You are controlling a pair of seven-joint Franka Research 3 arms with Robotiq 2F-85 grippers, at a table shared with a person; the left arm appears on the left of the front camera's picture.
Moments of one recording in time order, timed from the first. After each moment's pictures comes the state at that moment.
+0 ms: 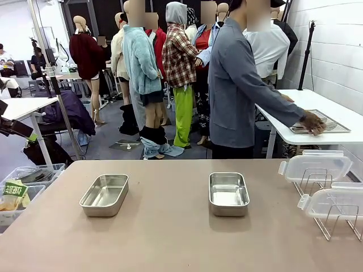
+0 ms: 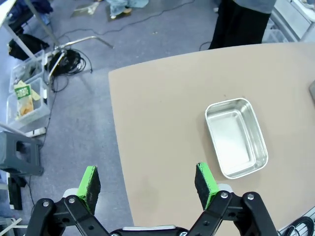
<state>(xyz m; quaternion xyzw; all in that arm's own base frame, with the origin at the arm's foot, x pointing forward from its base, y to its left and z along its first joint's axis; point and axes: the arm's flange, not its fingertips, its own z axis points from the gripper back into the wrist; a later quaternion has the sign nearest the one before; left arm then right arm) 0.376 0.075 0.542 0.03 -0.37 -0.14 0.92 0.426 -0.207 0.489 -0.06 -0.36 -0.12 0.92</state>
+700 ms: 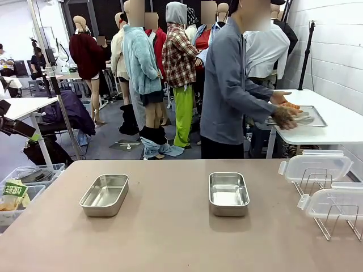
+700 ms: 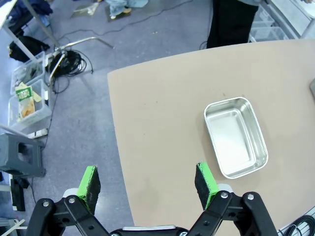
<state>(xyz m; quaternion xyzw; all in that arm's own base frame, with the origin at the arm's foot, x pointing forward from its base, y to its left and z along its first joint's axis) 0.377 0.068 0.543 0.03 -0.37 -0.14 0.92 0.423 -0.205 0.502 -0.07 -0.37 -0.12 0.92</state>
